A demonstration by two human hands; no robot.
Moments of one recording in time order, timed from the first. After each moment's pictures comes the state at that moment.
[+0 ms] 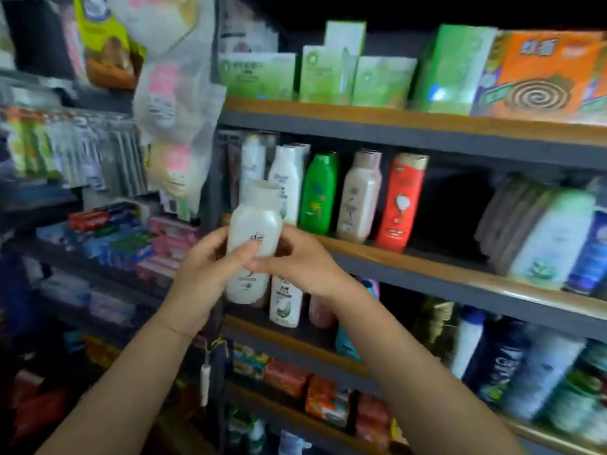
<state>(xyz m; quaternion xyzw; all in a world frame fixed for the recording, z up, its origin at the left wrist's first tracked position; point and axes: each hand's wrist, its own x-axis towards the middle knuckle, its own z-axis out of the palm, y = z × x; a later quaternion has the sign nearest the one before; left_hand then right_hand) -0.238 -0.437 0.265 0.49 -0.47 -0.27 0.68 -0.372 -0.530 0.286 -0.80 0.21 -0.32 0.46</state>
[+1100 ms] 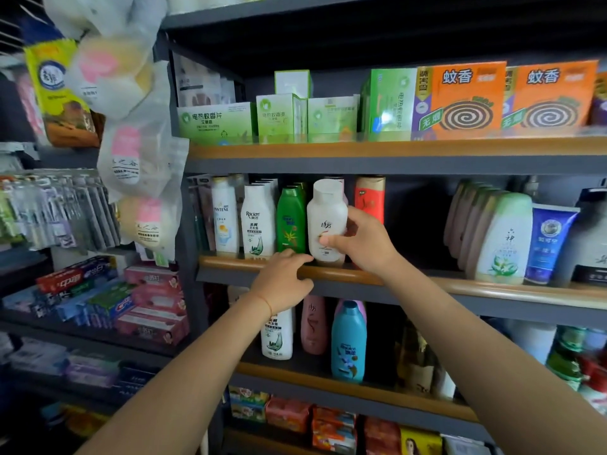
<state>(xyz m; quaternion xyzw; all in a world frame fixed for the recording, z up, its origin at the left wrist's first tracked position) -0.292 -0.560 0.282 0.64 -0.72 -0.03 0.26 -0.462 -0.618 0.322 -0.75 0.36 -0.50 0.24</state>
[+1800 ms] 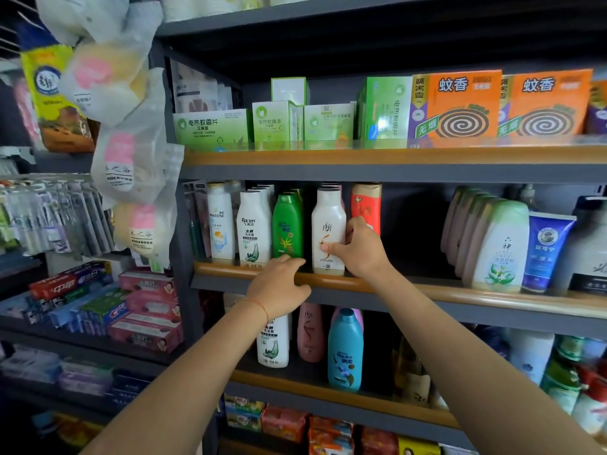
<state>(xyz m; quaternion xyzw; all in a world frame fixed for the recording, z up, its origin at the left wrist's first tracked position) -0.295 -0.562 0.288 0.65 -0.72 -0.02 0.24 -0.460 -0.633 0.320 -0.73 0.49 -0.45 0.18</state>
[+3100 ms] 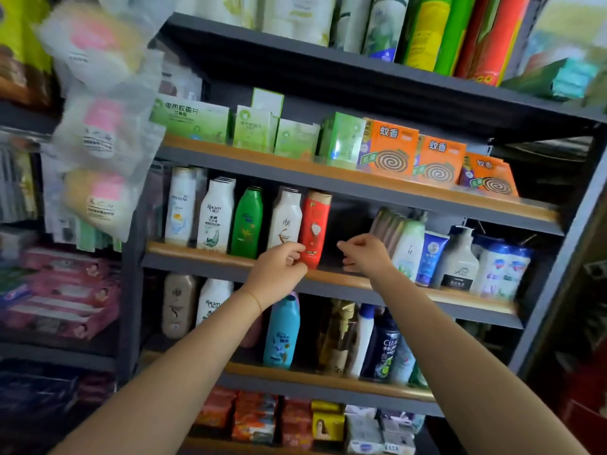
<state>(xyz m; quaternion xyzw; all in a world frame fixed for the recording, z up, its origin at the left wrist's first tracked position) -0.346 -0.508 0.296 0.48 -0.68 -0.23 0.49 -0.540 -0.563 0.333 -0.59 0.58 -0.50 0.26</state>
